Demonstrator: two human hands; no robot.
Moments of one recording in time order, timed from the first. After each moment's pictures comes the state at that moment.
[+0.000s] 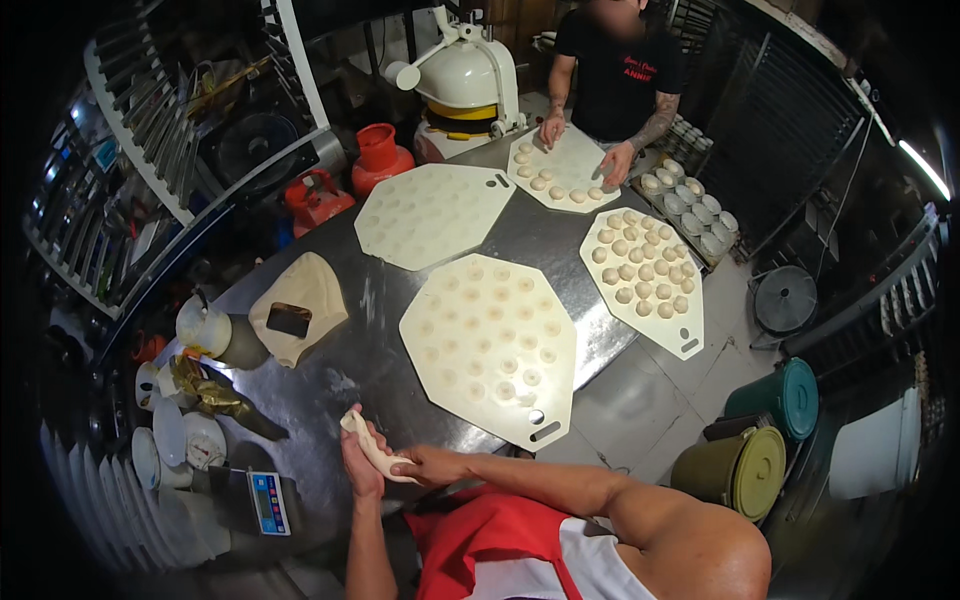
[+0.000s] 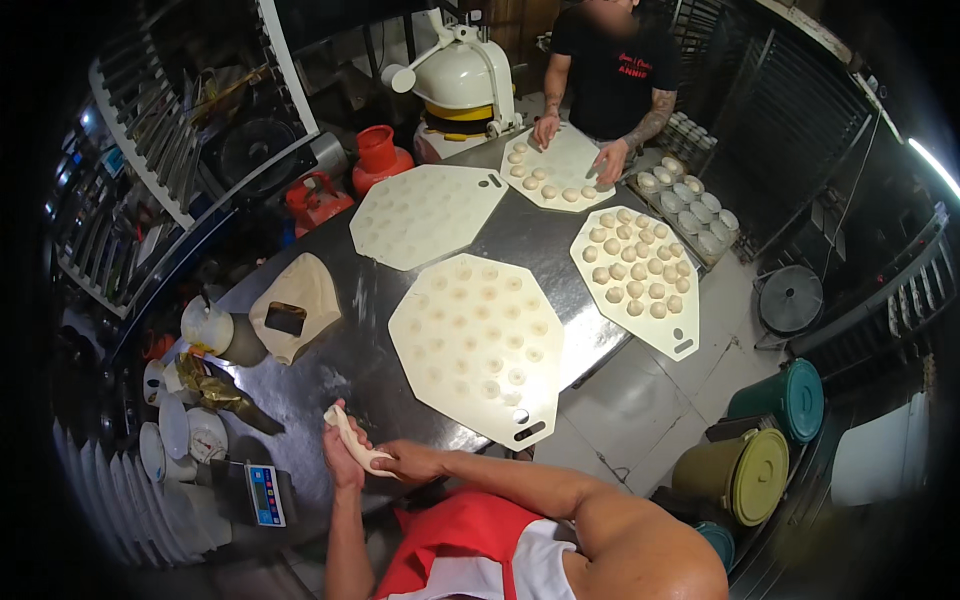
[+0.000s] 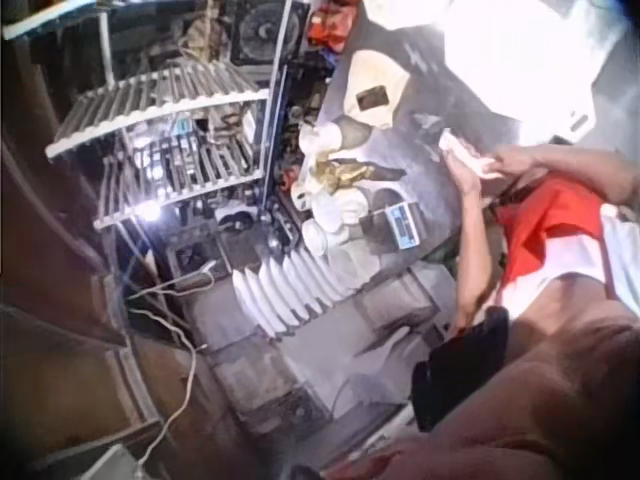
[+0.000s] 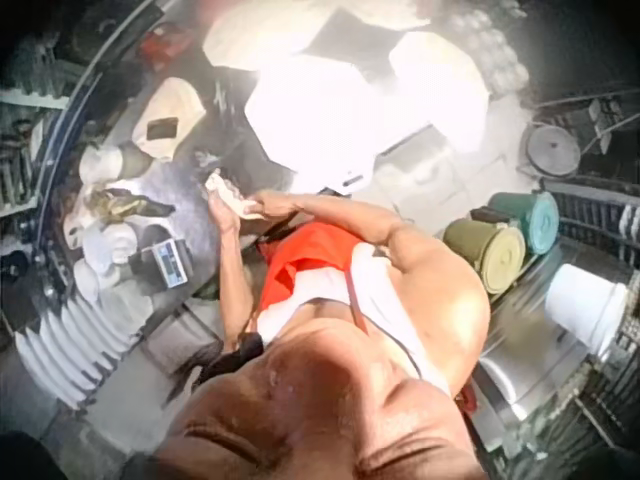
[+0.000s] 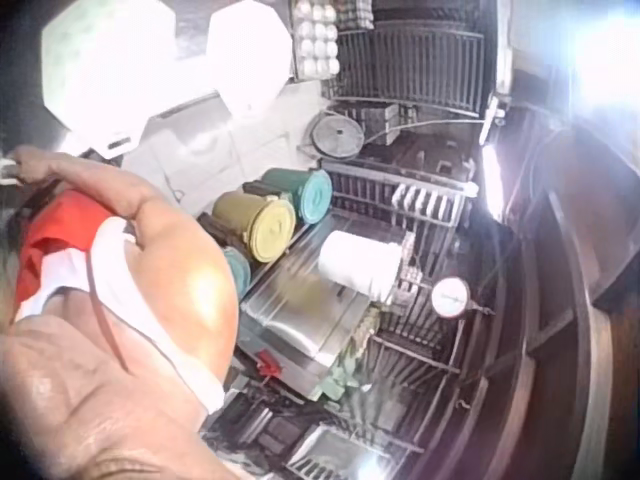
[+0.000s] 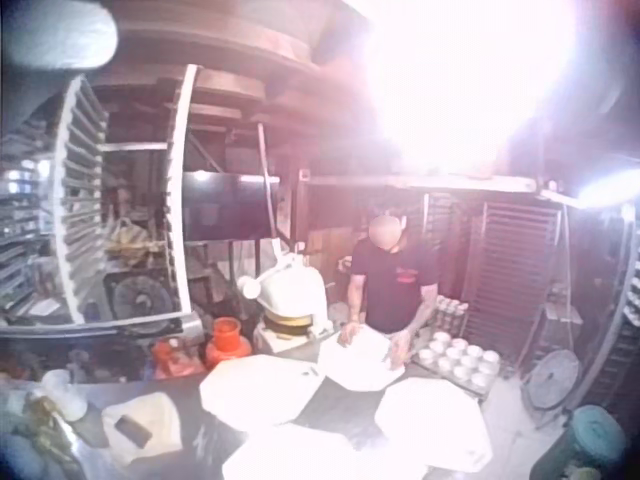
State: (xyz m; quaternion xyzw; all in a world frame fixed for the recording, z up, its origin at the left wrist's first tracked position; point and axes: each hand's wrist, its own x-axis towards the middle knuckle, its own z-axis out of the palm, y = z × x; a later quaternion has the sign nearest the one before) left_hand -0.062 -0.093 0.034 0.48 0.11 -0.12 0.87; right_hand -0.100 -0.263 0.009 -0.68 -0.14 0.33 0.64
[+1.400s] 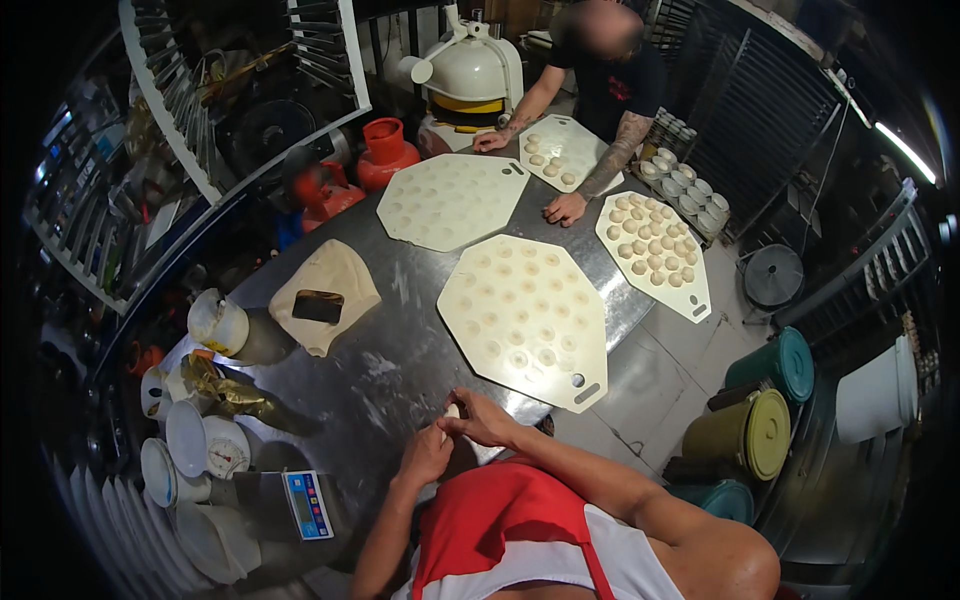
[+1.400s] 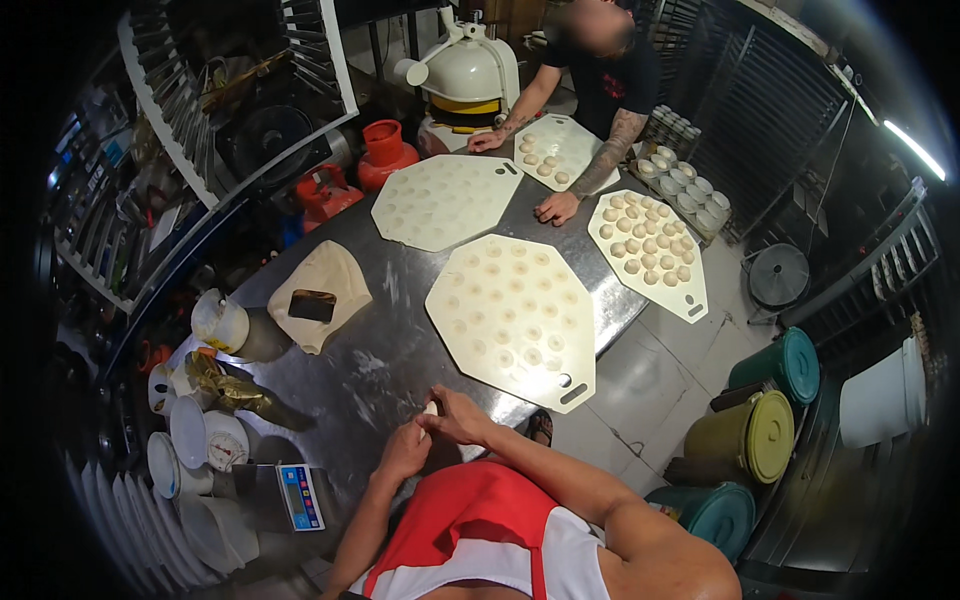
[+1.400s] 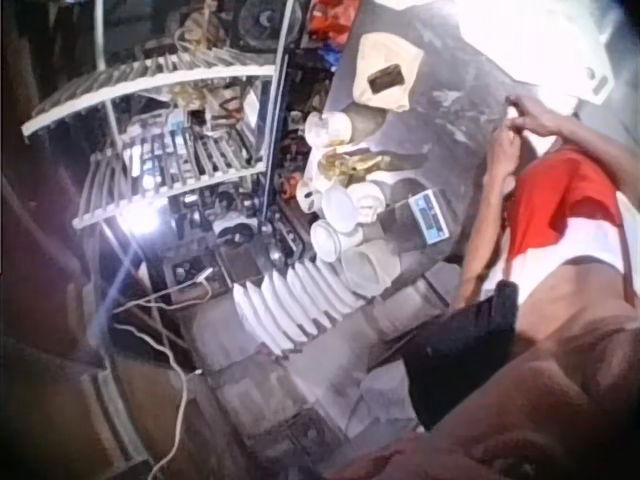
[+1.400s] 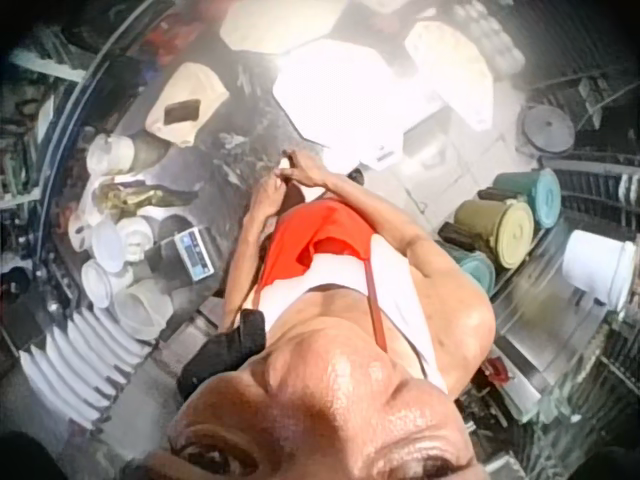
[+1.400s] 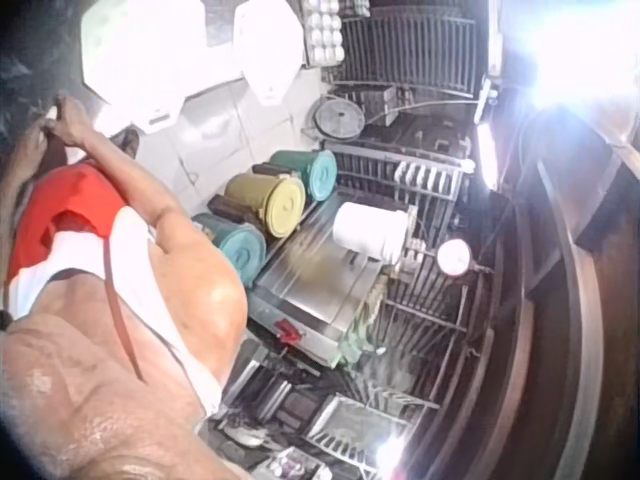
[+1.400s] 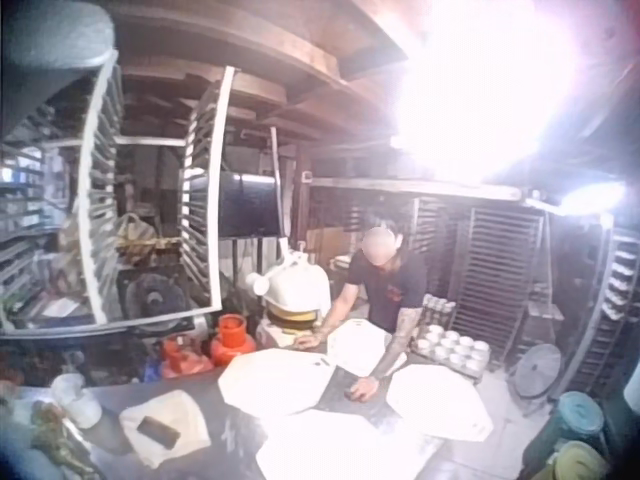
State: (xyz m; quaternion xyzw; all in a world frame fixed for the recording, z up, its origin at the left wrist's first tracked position) left_hand -0.050 -0.024 -0.012 0.86 -0.30 -0.21 0.36; right_hand -0.086 -0.221 0.016 -0.84 0.08 0.10 0.52
